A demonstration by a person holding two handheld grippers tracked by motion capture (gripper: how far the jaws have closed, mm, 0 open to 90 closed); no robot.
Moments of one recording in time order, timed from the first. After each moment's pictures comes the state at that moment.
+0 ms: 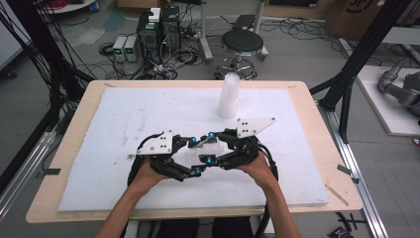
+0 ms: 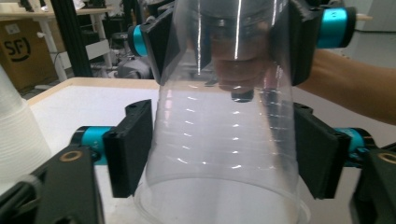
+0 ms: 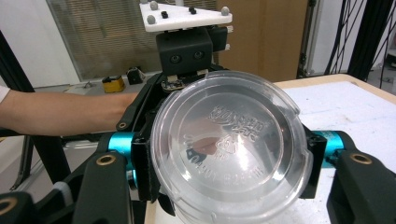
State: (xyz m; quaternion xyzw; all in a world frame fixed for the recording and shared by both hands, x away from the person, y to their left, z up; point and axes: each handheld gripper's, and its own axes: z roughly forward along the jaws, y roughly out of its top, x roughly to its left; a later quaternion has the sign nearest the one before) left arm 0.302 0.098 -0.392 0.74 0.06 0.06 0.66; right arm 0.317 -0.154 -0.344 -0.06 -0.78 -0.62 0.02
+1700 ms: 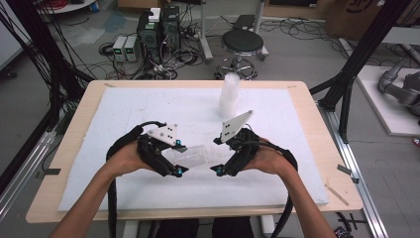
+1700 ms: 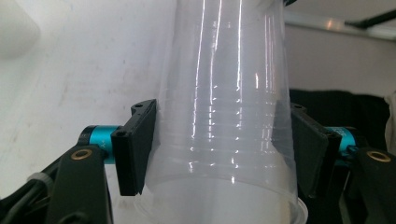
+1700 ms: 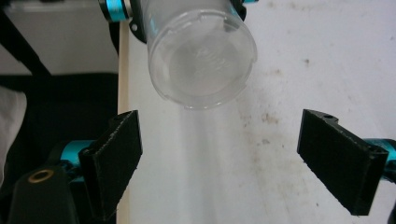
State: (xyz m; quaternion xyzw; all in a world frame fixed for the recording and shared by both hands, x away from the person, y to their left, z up) left arm 0.315 0.112 -0.338 0.92 0.06 0.01 0.38; right arm 0.321 -0.146 -0.322 -0.05 -0.93 -0.36 -0.03
